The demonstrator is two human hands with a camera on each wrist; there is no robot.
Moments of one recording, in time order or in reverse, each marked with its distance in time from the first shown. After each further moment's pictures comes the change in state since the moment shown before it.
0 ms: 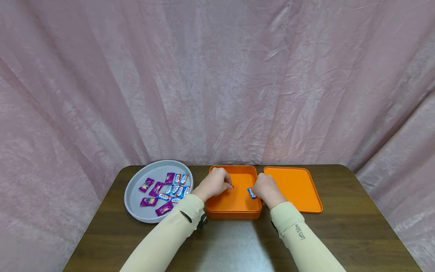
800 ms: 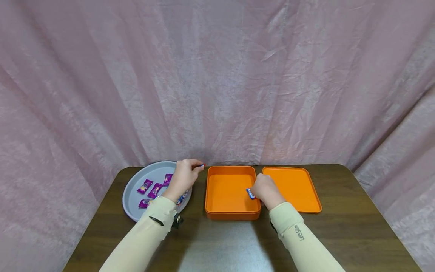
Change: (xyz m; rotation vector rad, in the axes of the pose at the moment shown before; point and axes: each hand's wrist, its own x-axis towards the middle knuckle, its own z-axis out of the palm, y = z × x) left_hand -0.039 -0.053 -0.054 -0.106 0.473 -0.086; right_hand -0.003 -0.001 0.003 0.001 0.006 0.004
